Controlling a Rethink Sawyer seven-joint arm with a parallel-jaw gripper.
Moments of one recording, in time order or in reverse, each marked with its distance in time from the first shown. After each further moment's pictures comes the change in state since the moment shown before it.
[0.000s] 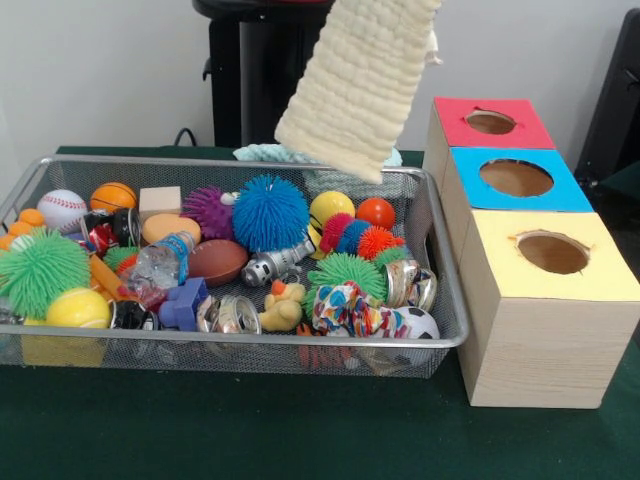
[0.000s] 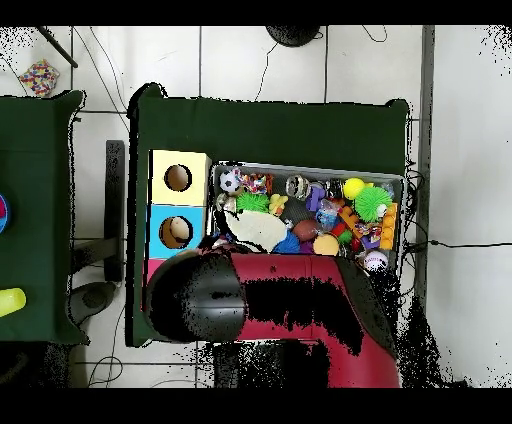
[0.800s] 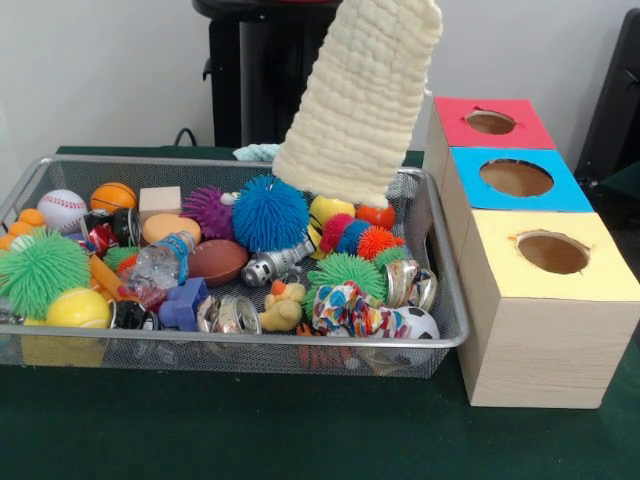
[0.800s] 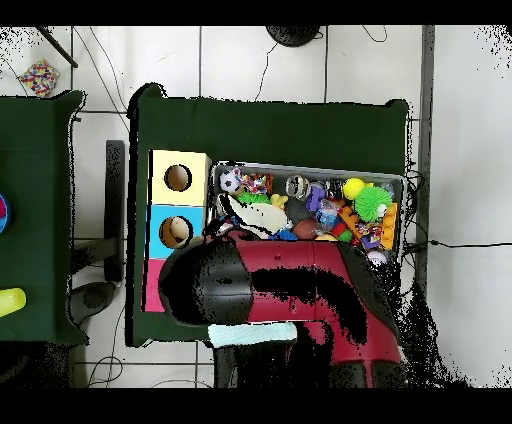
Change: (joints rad) arm -0.026 0.043 0.024 -0.008 -0.039 -0.130 0.000
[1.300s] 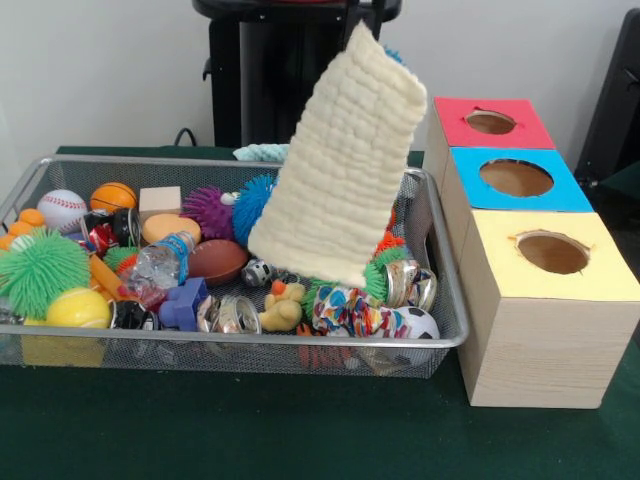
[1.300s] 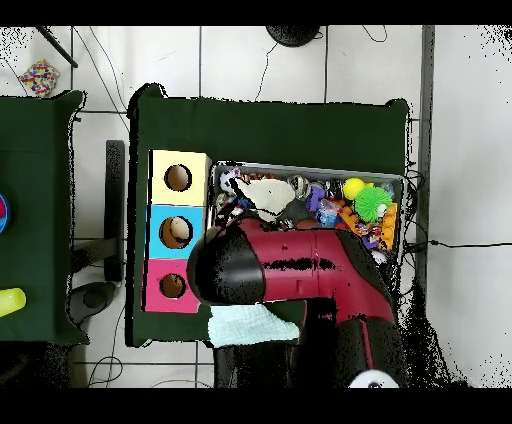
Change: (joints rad) arm -0.016 0.118 0.000 0.005 -0.086 -0.236 0.000
